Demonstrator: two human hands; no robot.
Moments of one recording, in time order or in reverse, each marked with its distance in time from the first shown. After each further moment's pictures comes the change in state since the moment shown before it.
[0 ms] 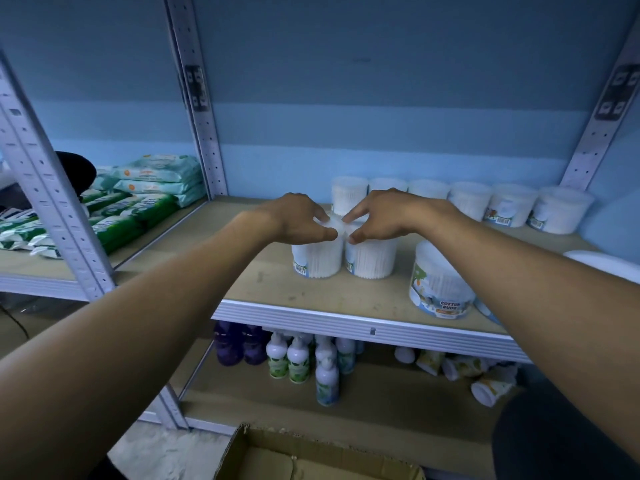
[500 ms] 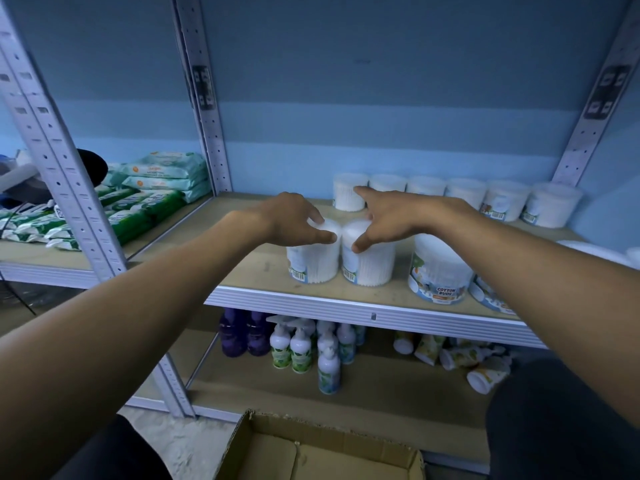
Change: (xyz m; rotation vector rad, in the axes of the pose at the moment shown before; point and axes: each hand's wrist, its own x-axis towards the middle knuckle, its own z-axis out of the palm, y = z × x) left_hand -0.040 -0.003 -0.008 0.024 -0.023 0.032; right_hand -0.023 -0.003 0.004 0.027 -0.070 0.011
